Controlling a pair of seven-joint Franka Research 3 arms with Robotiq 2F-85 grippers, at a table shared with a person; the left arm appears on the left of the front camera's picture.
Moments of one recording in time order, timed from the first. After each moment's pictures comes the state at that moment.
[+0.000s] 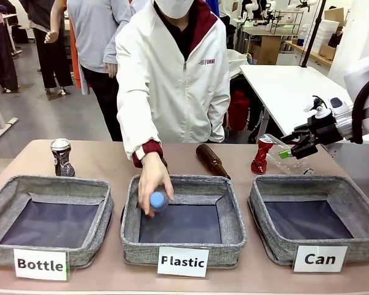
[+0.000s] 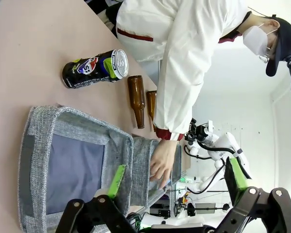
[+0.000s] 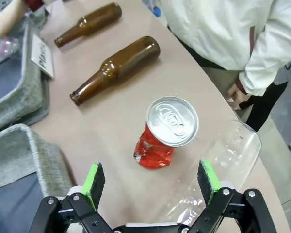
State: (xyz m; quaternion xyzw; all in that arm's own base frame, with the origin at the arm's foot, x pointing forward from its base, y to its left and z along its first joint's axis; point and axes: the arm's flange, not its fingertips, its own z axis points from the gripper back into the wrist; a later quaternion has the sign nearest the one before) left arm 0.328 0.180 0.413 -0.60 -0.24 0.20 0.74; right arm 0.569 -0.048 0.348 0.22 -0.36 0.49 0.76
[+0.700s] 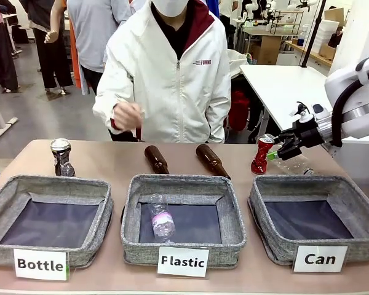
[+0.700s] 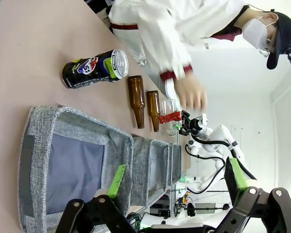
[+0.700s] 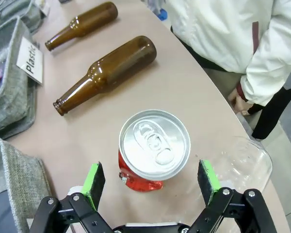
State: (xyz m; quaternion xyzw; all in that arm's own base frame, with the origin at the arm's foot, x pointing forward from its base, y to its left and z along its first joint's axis) left arm 0.328 0.180 0.413 -0.60 -0.24 0.20 0.74; right arm 0.605 -0.028 0.316 0.25 -0.35 0.50 0.75
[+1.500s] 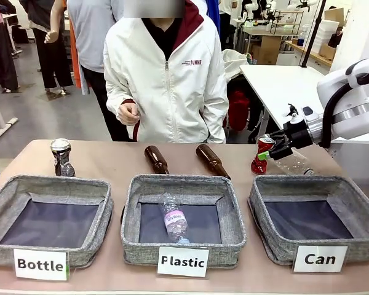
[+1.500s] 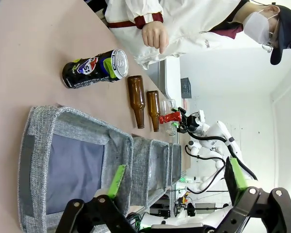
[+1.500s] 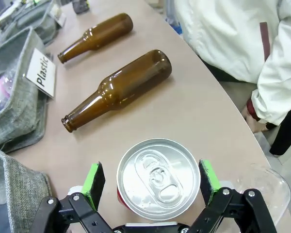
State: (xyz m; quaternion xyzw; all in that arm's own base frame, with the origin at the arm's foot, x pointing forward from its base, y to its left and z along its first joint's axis) left arm 0.328 0.180 0.413 -0.60 -0.24 0.20 0.74; right arm 0.623 -0.013 0.299 0.31 -0.35 0.50 0.73
